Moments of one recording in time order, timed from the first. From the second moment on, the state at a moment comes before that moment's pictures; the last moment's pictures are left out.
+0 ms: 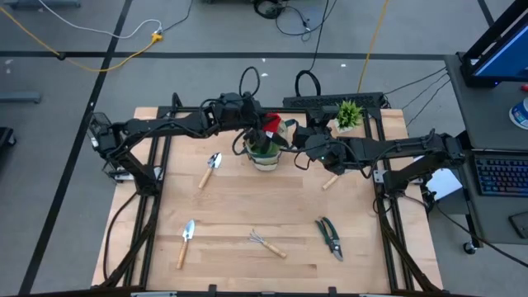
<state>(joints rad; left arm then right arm) 0.39 1.60 1.16 0.16 0.05 0.15 0.04 1.40 1.24 -0.30 1.26 -0.74</state>
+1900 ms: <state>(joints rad) 0.37 1.55 1.17 0.02 0.19 0.04 -0.01 1.40 1.24 -0.28 1.25 -0.74</state>
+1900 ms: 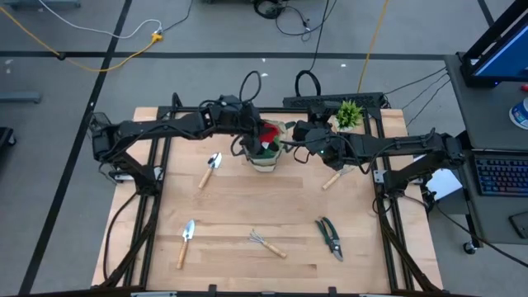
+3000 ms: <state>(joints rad) 0.35 1.60 1.16 -0.11 0.24 0.13 -0.03 1.40 1.24 -0.27 1.22 -0.74</state>
